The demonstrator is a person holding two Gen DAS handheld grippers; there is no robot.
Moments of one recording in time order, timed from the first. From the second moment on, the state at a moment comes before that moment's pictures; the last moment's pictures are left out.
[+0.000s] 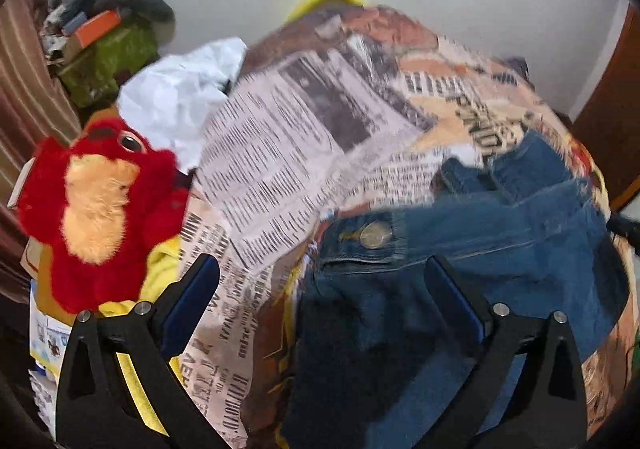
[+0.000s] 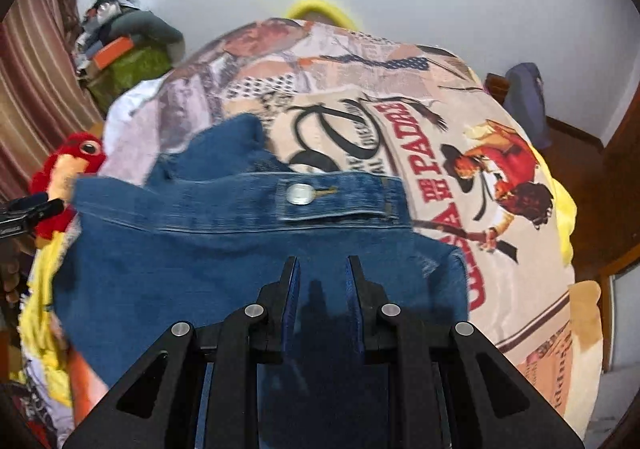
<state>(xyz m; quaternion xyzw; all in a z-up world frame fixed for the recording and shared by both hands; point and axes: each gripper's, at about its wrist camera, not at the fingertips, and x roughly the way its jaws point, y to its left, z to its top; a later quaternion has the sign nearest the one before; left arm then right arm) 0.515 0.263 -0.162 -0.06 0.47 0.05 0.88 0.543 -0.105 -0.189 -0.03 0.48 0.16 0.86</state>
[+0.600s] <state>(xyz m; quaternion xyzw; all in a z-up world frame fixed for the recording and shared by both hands) 0.455 0.173 -0.192 0.01 0.45 0.00 0.89 0.465 0.012 -0.207 -0.12 0.50 0.28 0.81</state>
